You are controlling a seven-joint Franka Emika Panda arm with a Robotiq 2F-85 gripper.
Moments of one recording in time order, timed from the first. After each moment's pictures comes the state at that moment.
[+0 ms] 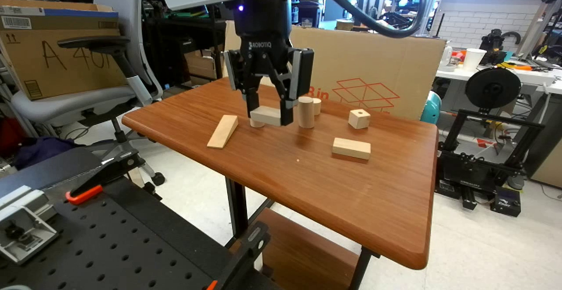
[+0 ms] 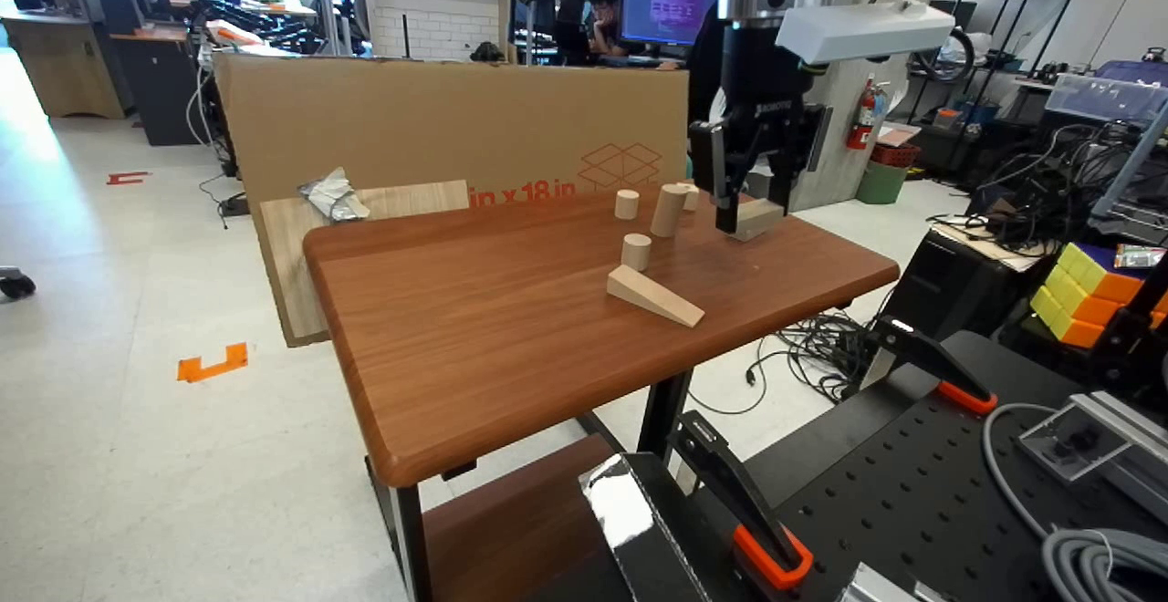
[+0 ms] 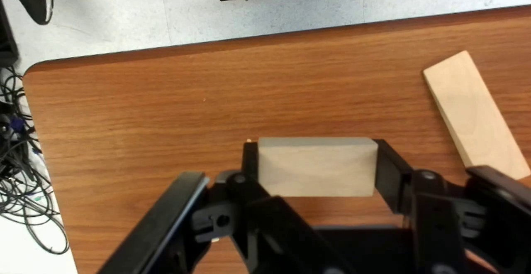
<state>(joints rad) 0.01 0.24 -0.05 -2.35 -0.25 2.51 0.22</state>
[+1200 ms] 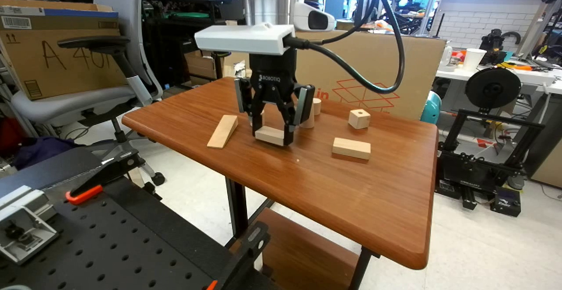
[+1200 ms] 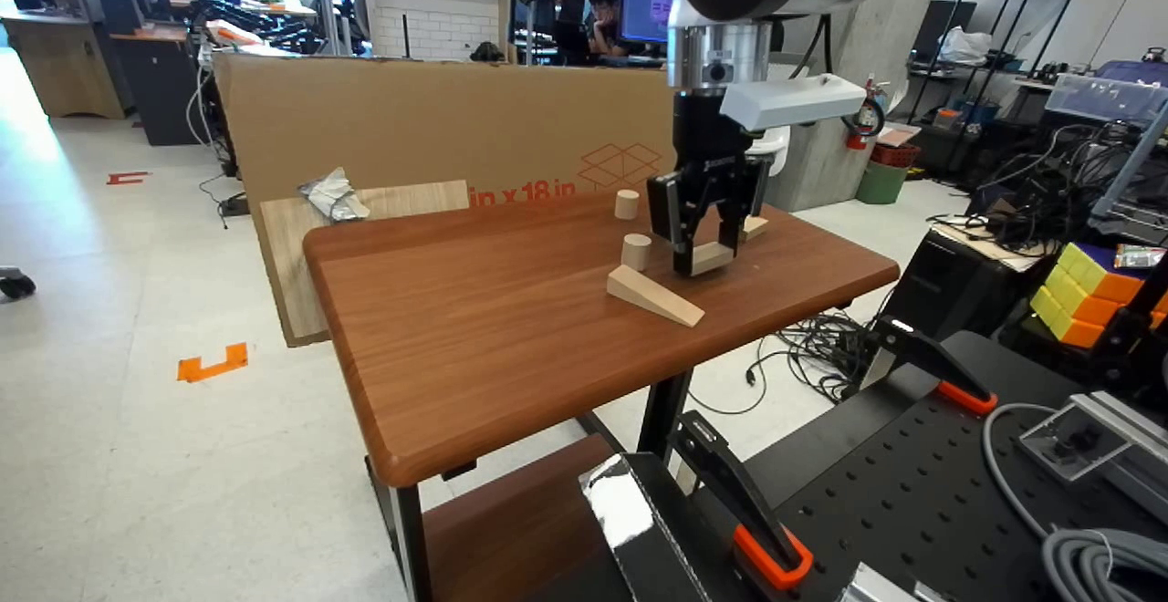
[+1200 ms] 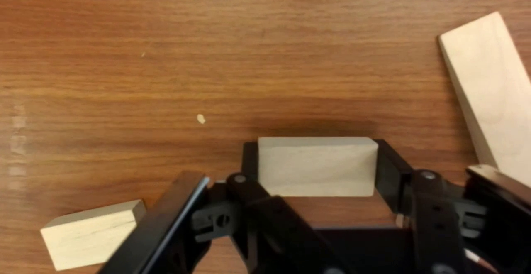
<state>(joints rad) 0.01 0.46 -0.03 -2.18 -0.16 2.51 0.07</state>
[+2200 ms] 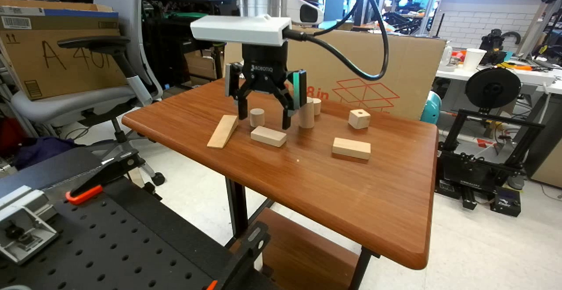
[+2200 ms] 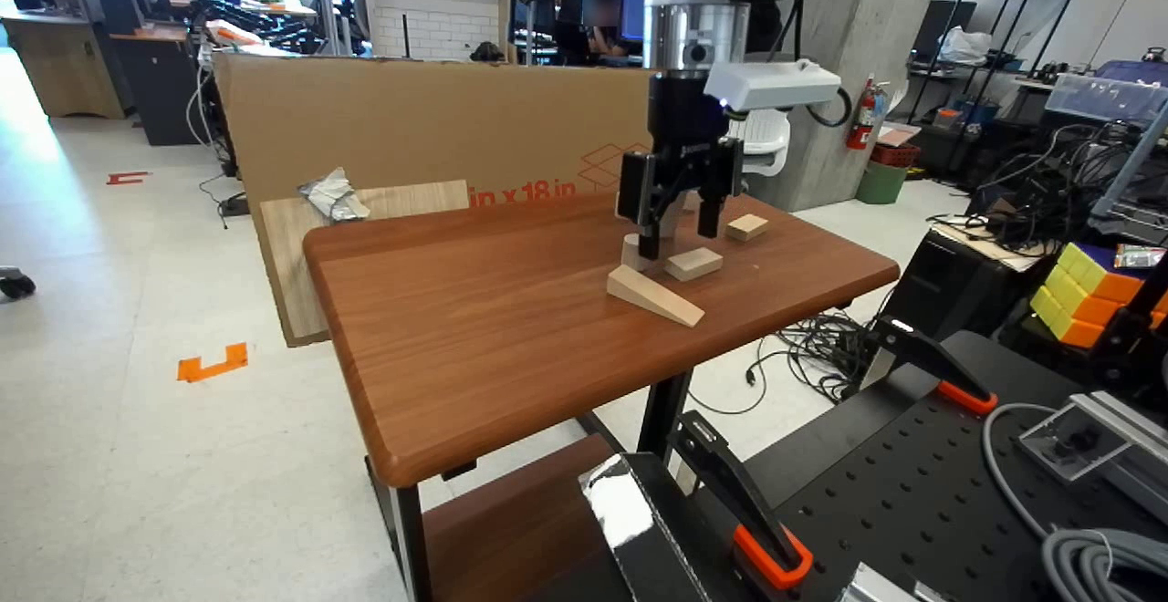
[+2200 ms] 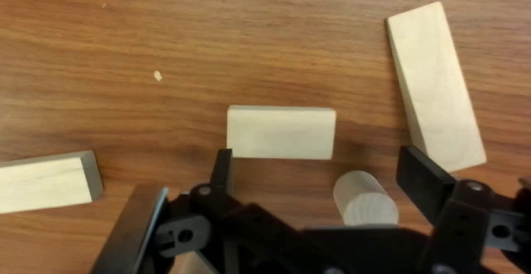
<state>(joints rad) 0.02 0.45 0.01 -2.16 -0.11 2.50 -0.03</state>
